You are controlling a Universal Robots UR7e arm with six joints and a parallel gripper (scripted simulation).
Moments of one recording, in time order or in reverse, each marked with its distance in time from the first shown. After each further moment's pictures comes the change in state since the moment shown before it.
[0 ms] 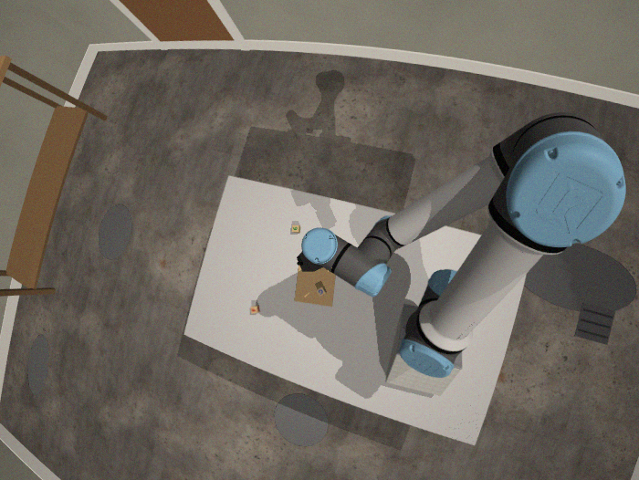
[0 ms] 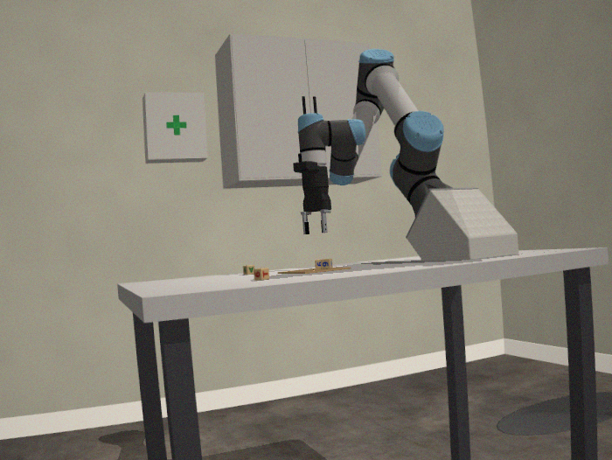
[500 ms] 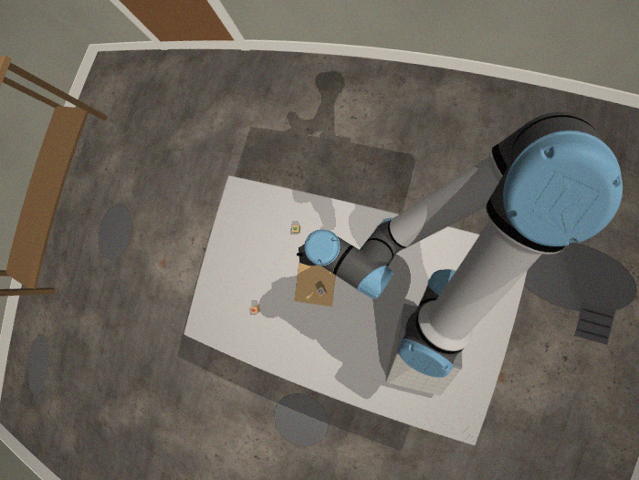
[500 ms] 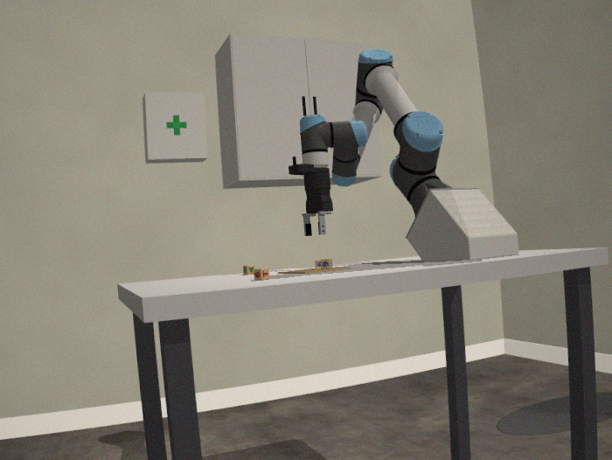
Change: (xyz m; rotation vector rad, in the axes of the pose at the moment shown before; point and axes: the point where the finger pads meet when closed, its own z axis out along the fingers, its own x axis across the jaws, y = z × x) arm 0.003 0.004 0.005 0.000 0.000 0.324
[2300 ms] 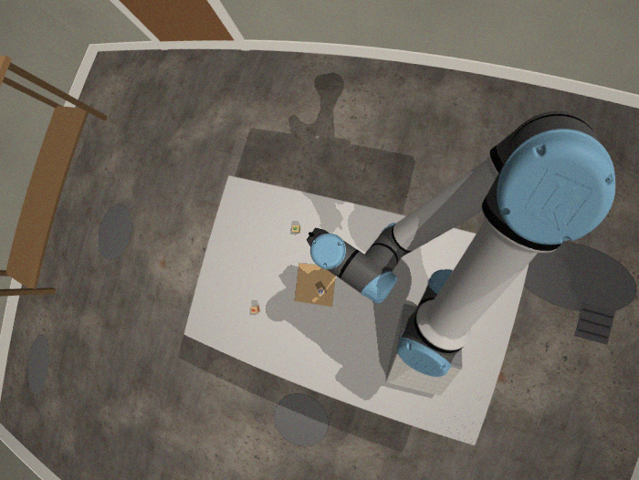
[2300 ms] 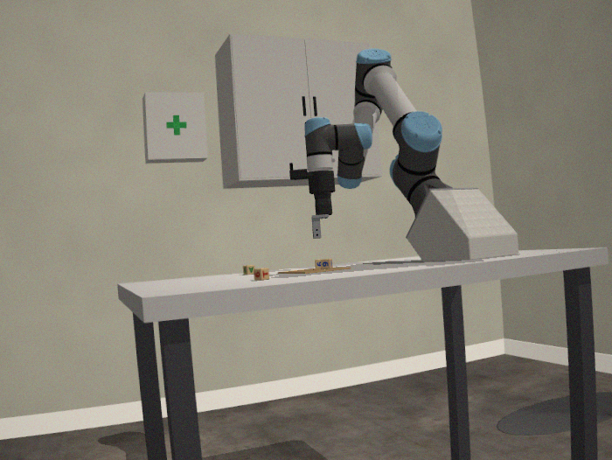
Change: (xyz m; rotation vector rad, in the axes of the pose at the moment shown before) arm 0.010 0.016 0.009 0.003 0.002 0.765
